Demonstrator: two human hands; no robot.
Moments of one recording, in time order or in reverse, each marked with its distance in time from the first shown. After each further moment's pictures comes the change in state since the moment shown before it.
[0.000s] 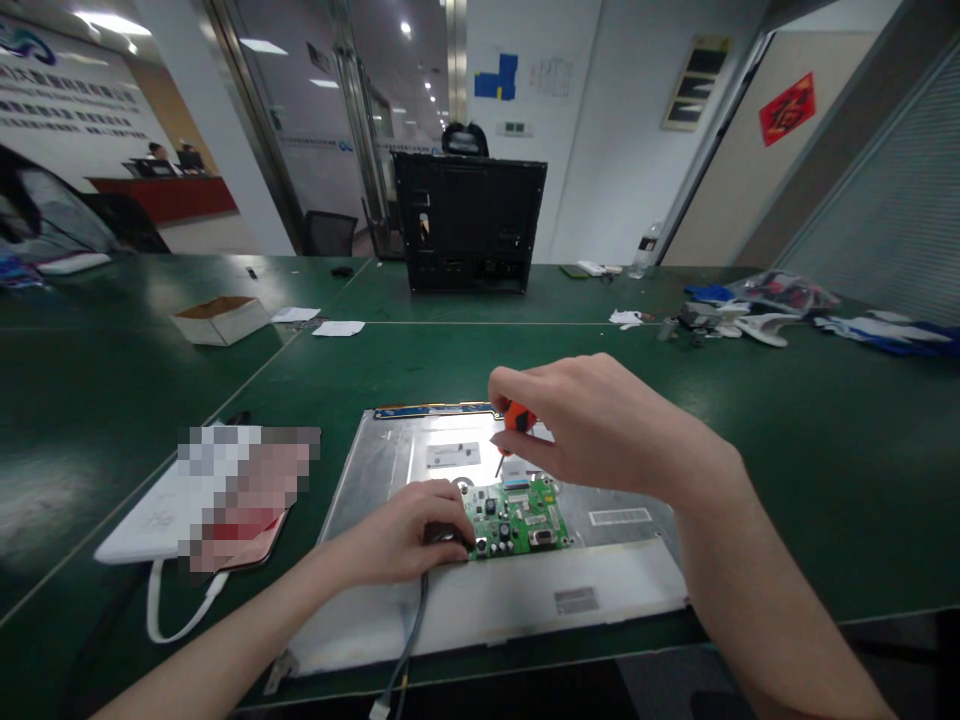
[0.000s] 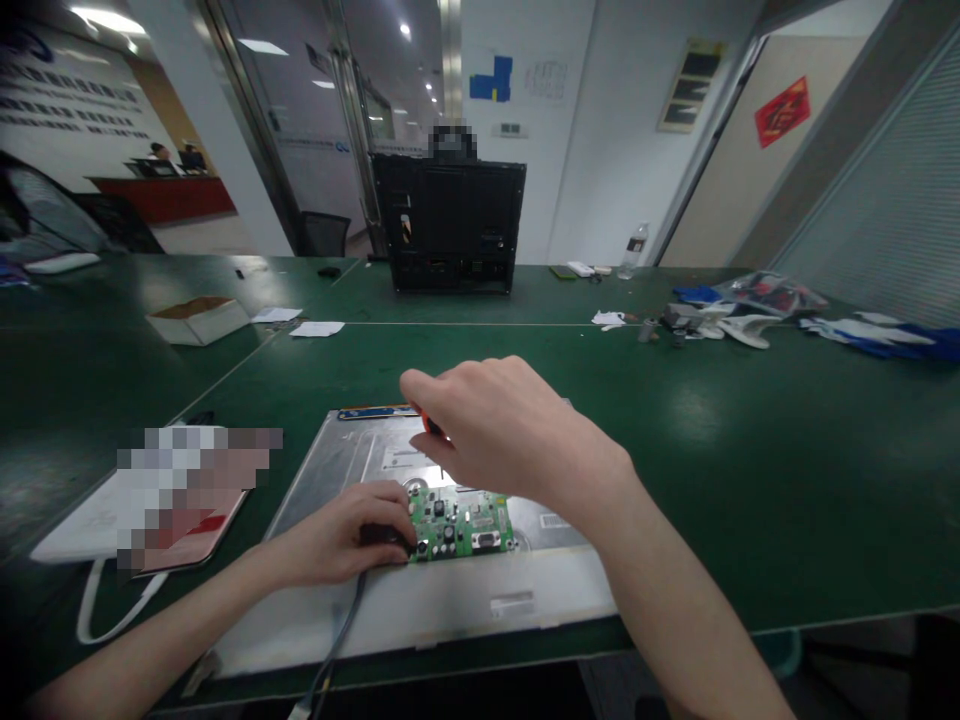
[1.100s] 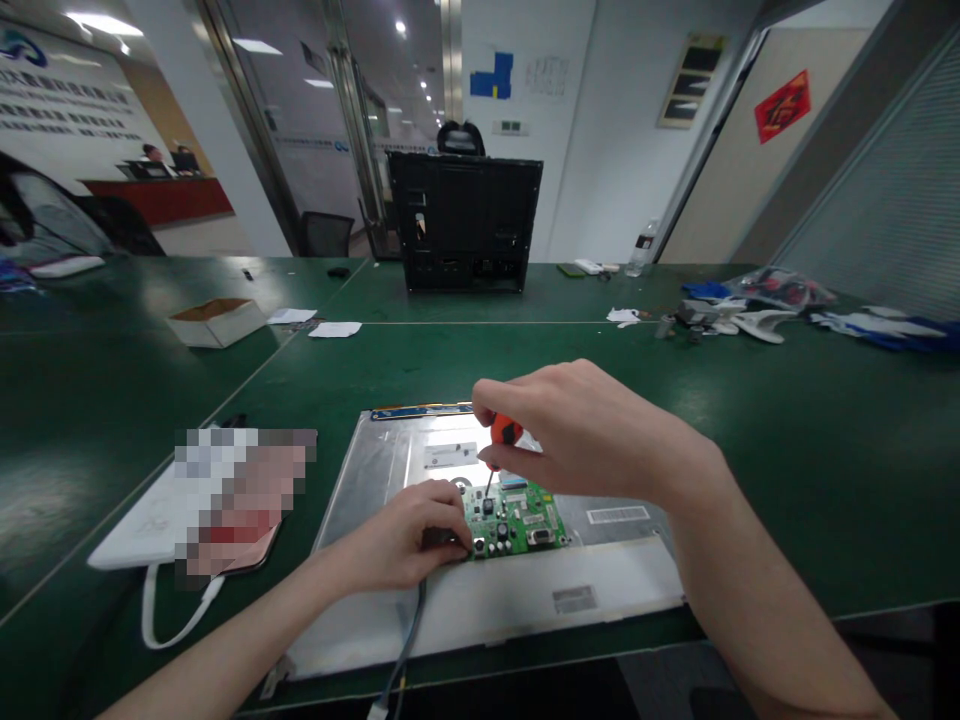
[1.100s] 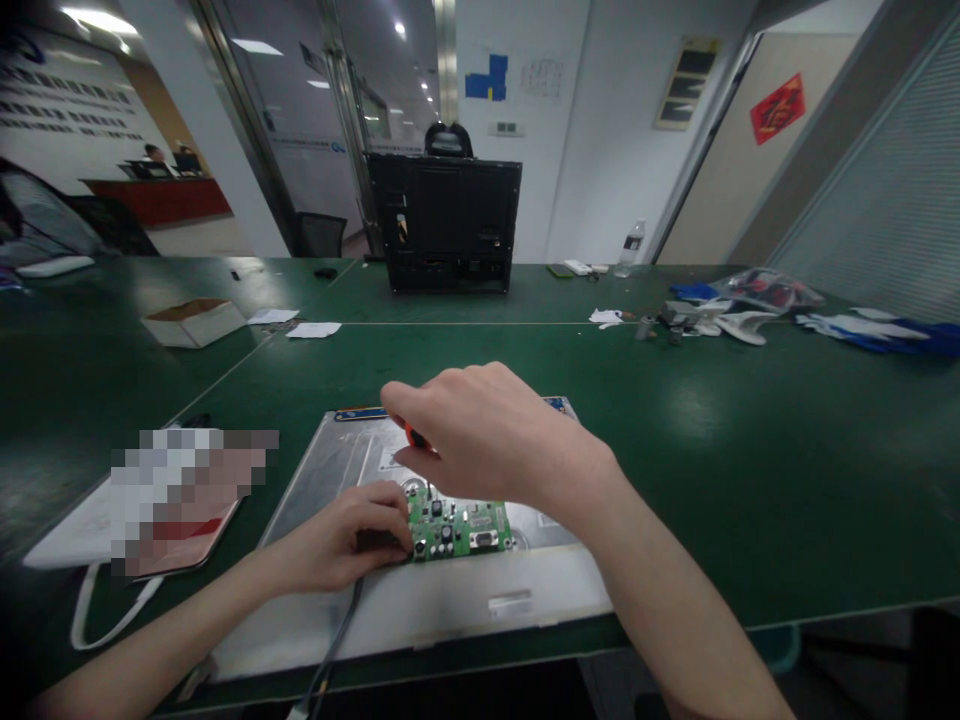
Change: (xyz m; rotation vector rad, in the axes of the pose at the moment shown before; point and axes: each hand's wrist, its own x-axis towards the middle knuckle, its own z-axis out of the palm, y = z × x) left_hand 0.001 0.002 0.005 0.021 0.034 0.040; right_hand 0.001 -0.004 -0.001 0.112 -0.036 -0.045
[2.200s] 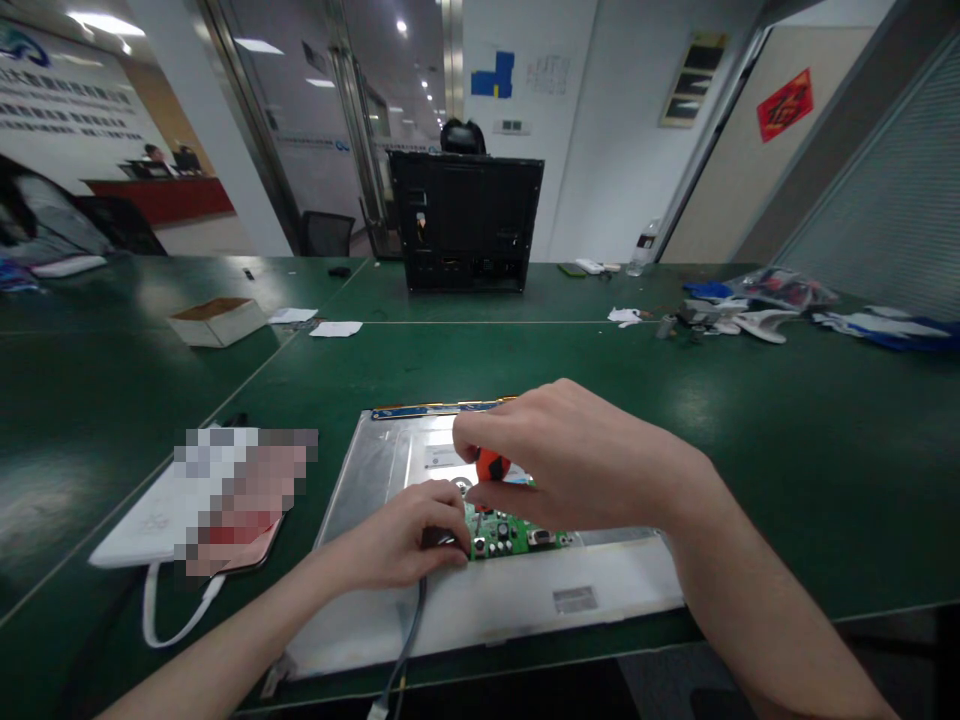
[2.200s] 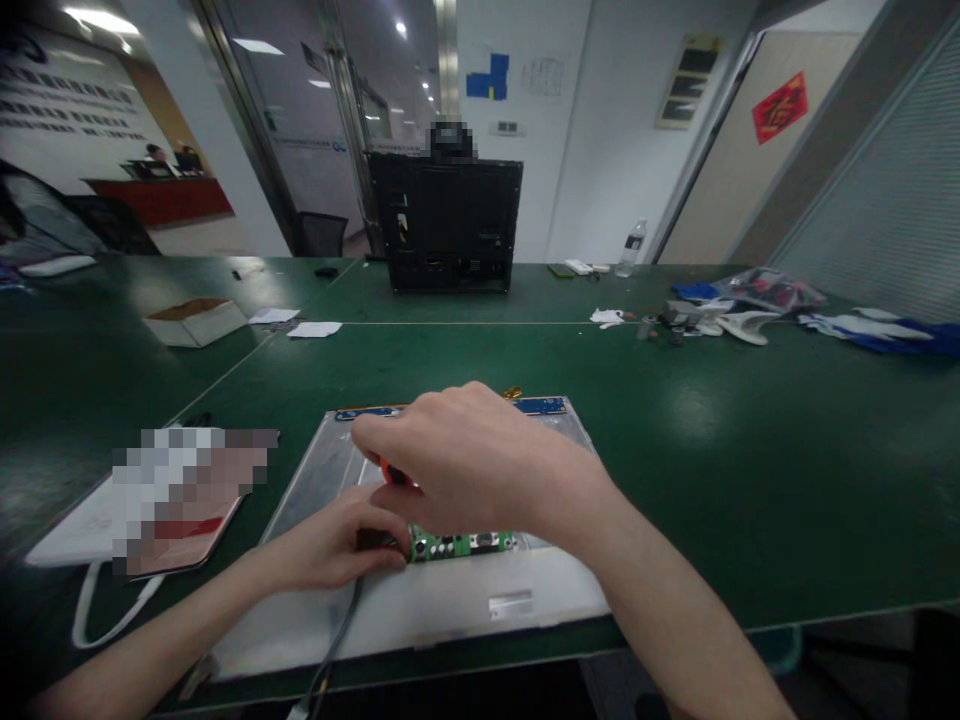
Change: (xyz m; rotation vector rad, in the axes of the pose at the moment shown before) left_hand 0.000 -0.002 -0.002 -0.011 -0.039 -0.037; right_hand 0.002 -0.007 0.003 0.094 -0.078 -0.122
